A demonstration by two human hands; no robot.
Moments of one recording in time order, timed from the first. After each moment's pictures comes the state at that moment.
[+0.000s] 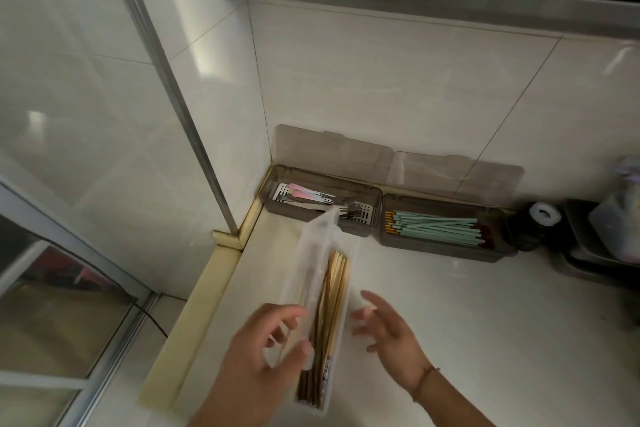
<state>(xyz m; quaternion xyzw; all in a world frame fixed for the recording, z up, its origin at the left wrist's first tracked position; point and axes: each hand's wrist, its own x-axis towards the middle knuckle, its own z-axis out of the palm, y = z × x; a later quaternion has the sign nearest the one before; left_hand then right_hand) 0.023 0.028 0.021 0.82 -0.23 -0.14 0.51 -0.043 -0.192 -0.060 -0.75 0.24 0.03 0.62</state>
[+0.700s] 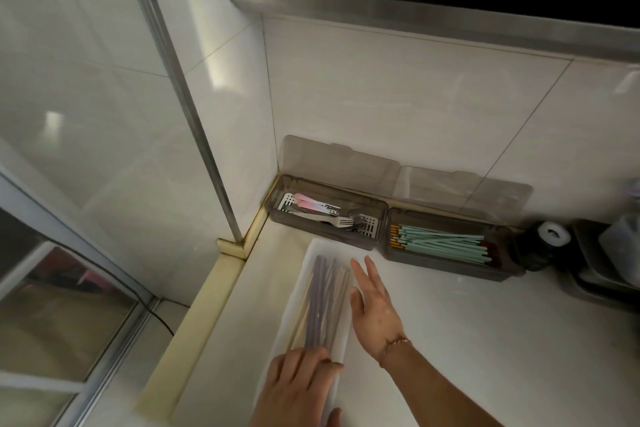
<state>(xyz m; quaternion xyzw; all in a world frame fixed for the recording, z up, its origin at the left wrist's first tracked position) -0.007 -0.001 -0.051 0.88 -0.42 0.05 0.22 0.019 -0.193 -0.059 -0.90 0.17 -0.01 0.39</state>
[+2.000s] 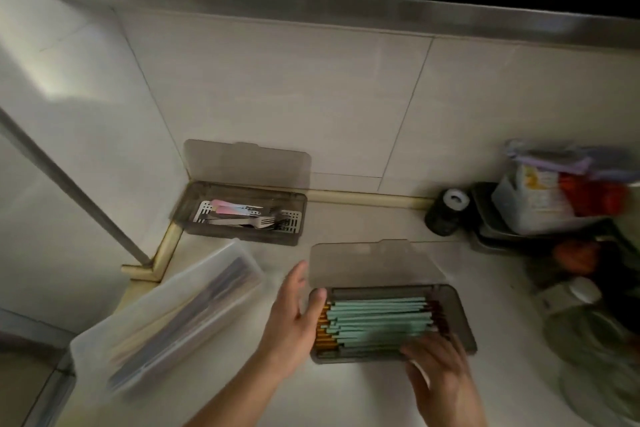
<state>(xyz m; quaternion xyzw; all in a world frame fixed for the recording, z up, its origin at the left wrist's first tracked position) 0.029 -0.137 -0.028 0.77 -0.21 -0.27 0.54 -0.168 -0.302 -0.073 -0.94 0.20 -0.26 0.11</state>
